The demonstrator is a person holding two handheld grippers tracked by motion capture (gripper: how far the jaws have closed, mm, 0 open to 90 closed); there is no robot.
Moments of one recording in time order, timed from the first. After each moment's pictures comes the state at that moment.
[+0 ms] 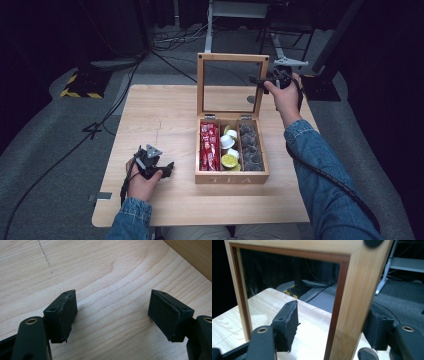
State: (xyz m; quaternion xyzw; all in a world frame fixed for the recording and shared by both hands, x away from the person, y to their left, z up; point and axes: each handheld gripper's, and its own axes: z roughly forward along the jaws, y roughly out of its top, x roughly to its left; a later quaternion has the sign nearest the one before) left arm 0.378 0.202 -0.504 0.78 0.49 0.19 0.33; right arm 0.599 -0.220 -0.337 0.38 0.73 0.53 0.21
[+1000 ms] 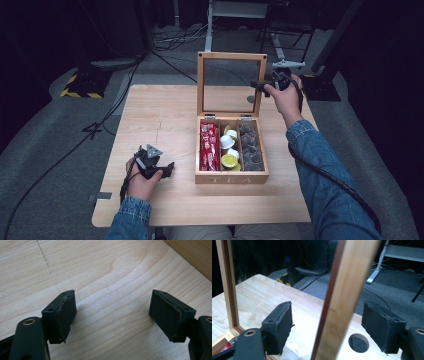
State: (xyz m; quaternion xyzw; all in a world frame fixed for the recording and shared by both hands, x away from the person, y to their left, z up) left arm 0.378 0.202 -0.503 0.79 0.49 0.19 0.33; right arm 0.606 -0.226 -0.346 0.40 0.75 0.48 0.21
